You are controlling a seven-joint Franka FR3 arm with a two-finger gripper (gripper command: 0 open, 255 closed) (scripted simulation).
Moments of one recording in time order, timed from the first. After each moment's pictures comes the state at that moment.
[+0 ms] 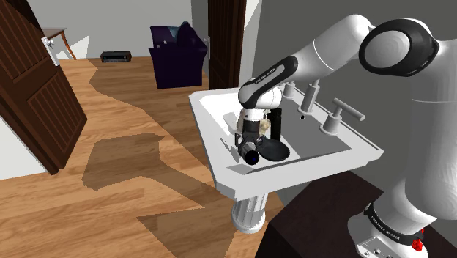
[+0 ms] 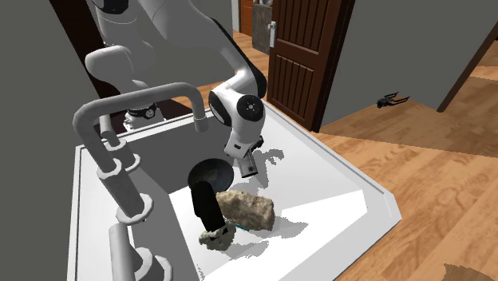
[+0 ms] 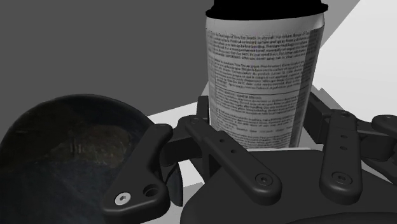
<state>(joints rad) -0.02 0.50 0.10 -1.99 0.36 2.09 0.42</state>
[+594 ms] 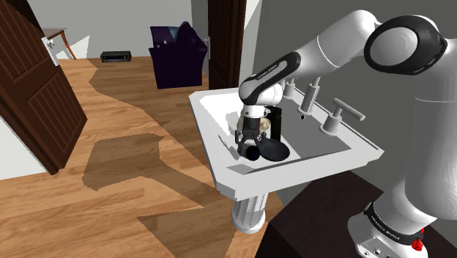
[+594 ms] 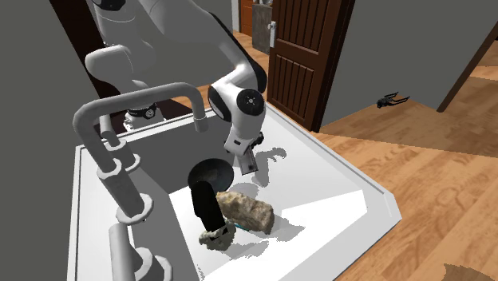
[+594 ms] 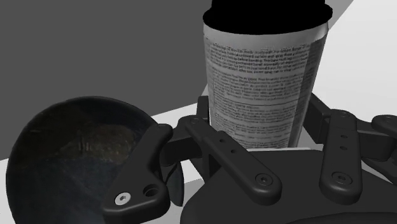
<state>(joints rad) -0.02 0.47 0.10 -1.99 0.36 2.07 0.43</state>
